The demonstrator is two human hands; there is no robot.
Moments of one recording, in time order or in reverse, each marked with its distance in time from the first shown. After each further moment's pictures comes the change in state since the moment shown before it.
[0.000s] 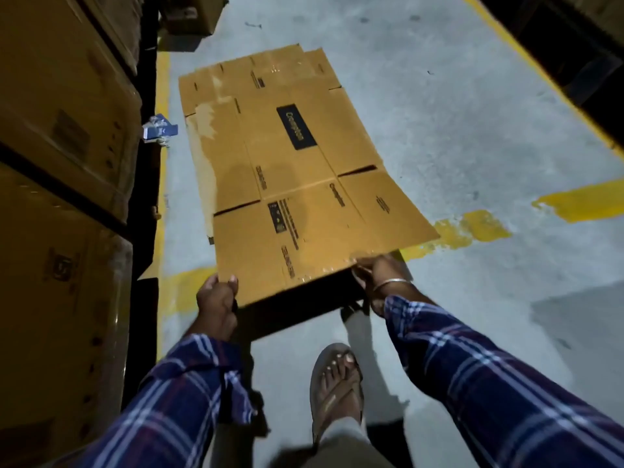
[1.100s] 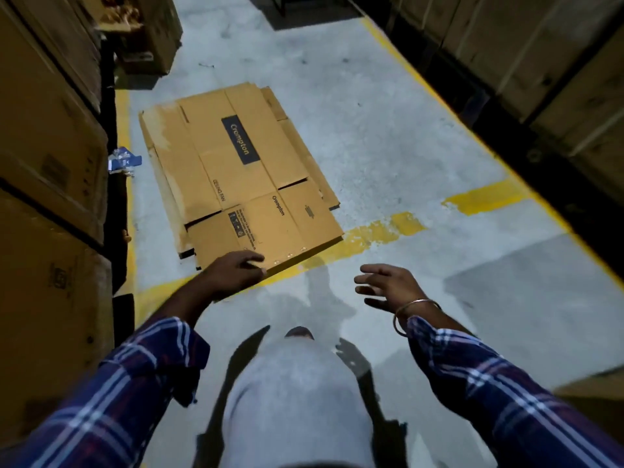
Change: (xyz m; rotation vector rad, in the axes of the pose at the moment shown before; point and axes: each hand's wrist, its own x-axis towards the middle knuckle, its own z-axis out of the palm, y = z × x) left_hand -0.156 0.081 0.016 1.173 -0.840 0.457; right_hand -0.196 -0.040 -0.121 -0.297 -0.004 -0.165
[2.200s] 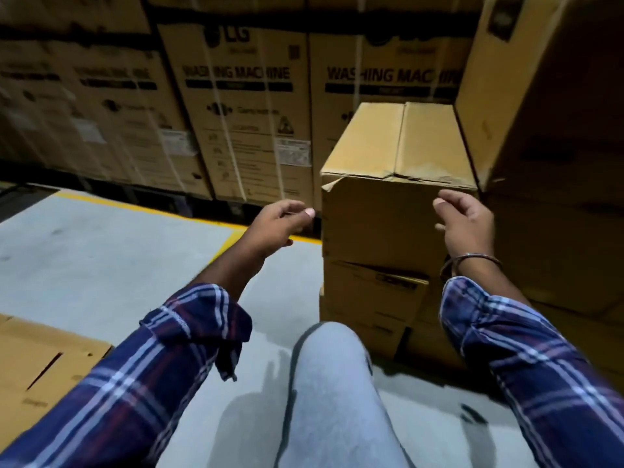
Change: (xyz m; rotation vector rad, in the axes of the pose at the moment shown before) left_hand -0.291 0.486 0.385 0.040 -0.469 0.838; right_hand -0.500 0.096 -0.441 0.387 1.423 -0.621
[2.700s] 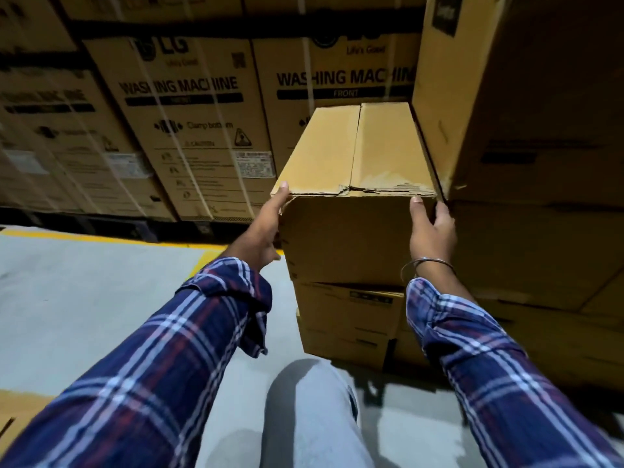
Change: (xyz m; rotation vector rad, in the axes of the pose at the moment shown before) left_hand 0.101 0.032 0.070 -0.382 -0.027 -0.329; right_hand 0.056 0.039 0.014 -0.053 0.191 0.138
